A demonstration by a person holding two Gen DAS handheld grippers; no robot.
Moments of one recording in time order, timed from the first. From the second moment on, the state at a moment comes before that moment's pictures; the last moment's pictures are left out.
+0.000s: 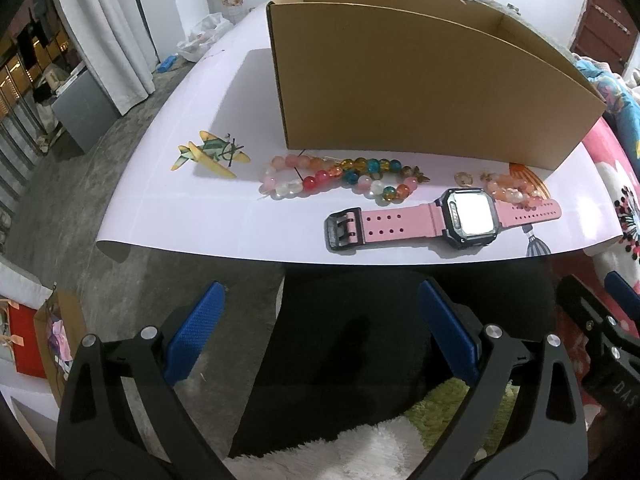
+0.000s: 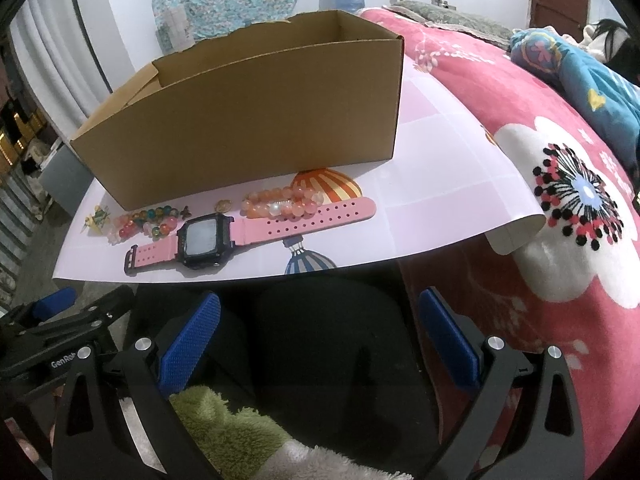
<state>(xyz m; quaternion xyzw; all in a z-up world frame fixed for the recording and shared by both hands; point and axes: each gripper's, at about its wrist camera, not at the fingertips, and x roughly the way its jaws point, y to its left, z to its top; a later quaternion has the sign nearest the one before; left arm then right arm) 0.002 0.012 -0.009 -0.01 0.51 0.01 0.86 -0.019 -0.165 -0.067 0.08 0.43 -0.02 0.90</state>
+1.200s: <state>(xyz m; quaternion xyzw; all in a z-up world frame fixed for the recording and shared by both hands) 0.015 0.056 -0.004 -0.11 0.42 -0.14 0.89 -0.019 -0.145 -0.048 -0.02 0.32 0.13 0.94</state>
